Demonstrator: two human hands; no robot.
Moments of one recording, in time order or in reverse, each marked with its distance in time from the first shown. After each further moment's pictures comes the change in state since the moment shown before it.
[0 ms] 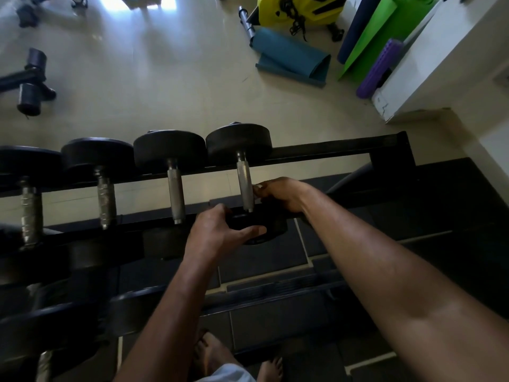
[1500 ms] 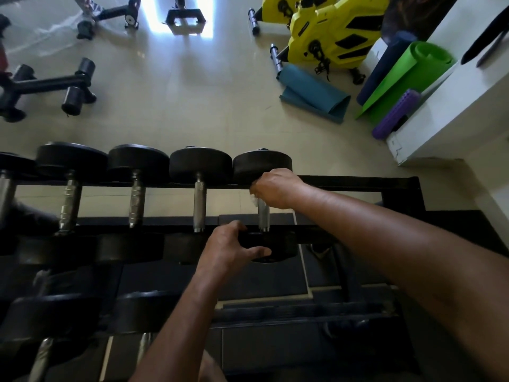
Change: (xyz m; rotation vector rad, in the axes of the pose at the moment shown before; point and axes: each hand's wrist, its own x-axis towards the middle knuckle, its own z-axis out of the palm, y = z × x) left_hand -0.007 -0.012 -0.005 -0.066 0.057 0.025; right_hand -0.038 -0.088 0.035 -1.651 0.312 -0.841
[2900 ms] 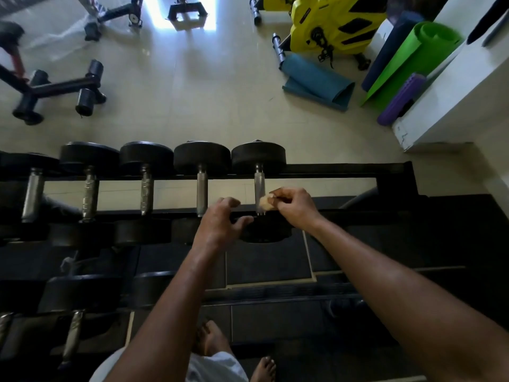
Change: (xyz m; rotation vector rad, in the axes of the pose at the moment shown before) left_hand -0.013 0.007 -0.017 0.084 0.133 0.159; right_hand -0.097 -0.012 0.062 1.242 0.240 0.488
